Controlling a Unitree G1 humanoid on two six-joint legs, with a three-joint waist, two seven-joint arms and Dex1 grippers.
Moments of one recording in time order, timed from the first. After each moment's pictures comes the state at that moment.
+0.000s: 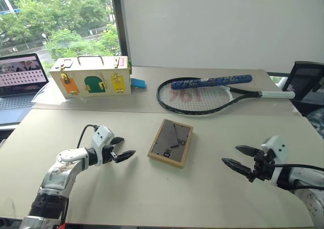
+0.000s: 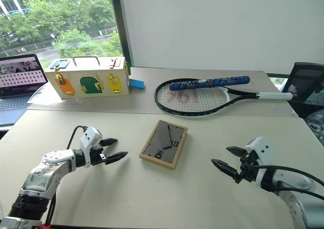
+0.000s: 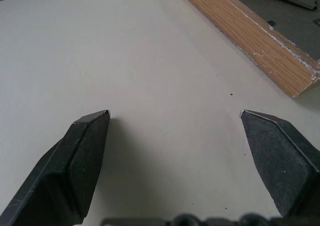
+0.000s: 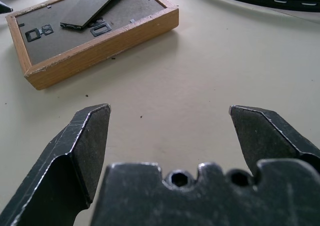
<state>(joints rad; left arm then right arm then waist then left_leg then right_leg) -0.29 0.64 0.03 0.05 -0.35 0.42 -0.89 0.07 -0.73 -0.33 -0.34 0.53 0.55 0.82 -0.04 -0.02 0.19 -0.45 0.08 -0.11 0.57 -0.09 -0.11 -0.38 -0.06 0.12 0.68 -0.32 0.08</state>
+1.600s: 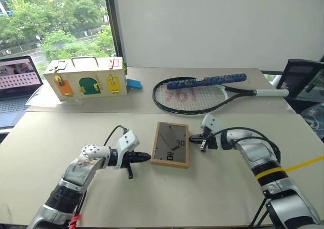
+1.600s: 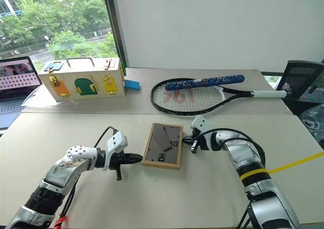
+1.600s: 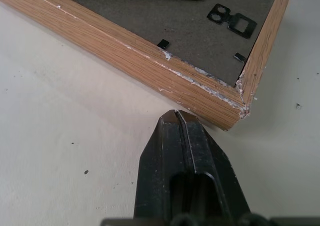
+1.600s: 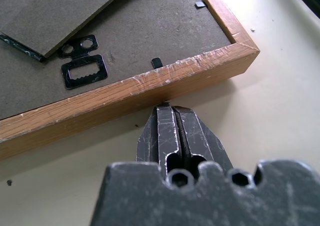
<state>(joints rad) -0.40 0.60 -0.18 -0.04 -0.27 0.54 -1.03 -0.71 -0.55 0.24 0.39 0.11 0.33 0.99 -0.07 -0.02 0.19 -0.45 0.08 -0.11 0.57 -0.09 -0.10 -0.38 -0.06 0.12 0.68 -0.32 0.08</state>
